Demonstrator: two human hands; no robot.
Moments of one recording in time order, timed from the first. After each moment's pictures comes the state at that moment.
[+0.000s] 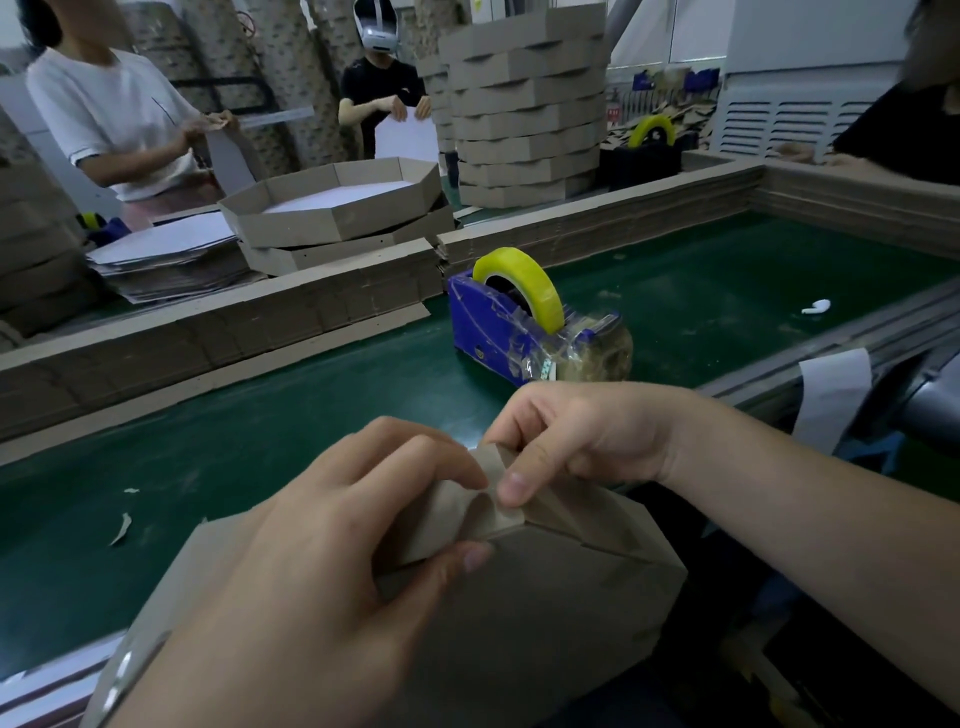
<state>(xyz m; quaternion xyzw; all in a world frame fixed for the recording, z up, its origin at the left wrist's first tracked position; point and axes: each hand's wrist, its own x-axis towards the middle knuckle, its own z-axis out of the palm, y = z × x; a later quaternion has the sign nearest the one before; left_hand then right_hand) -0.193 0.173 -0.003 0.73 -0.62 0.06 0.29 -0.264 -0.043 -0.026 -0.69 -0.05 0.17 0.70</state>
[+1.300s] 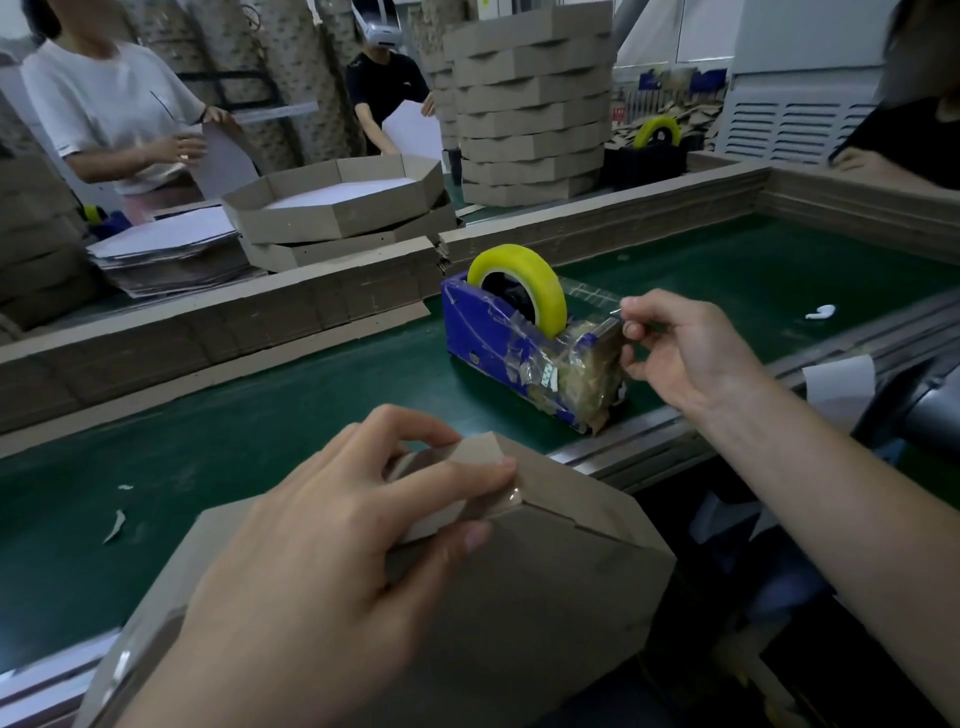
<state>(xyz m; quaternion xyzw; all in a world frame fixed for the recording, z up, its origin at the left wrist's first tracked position) -0.190 0.167 -0.009 0.77 -0.60 0.08 0.19 -0.268 -0.127 -0.055 -0.46 0.24 -0.39 0.76</state>
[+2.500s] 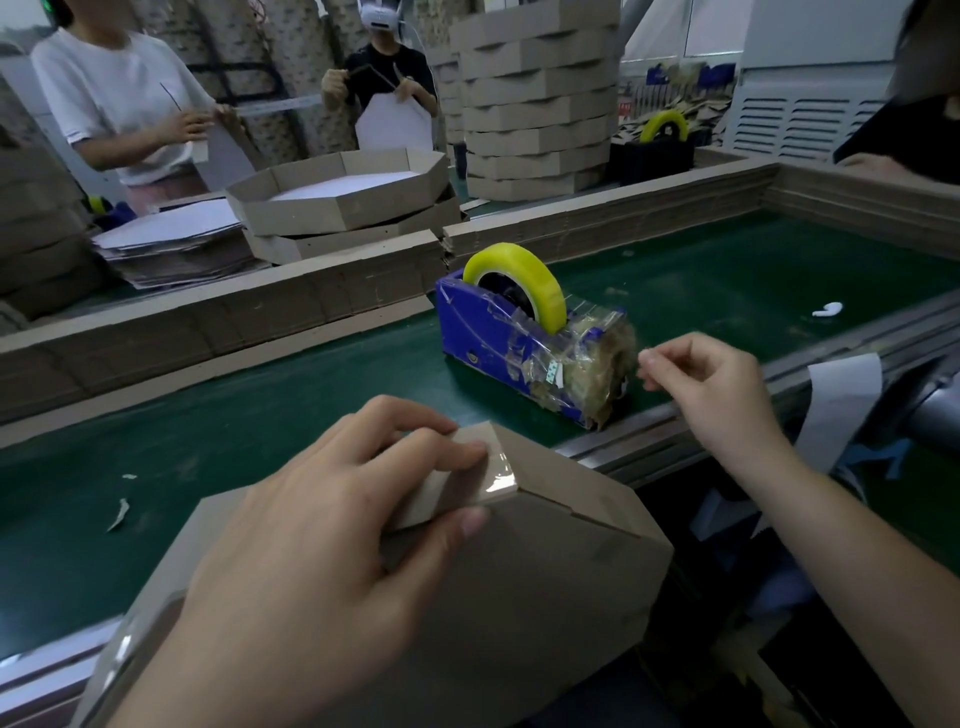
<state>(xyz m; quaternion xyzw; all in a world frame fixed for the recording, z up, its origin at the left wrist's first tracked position) -0.192 0.167 -0.003 0.78 -0.59 0.07 0.20 -0.300 -0.135 -0.114 -0.74 0.29 -0.45 0.40</state>
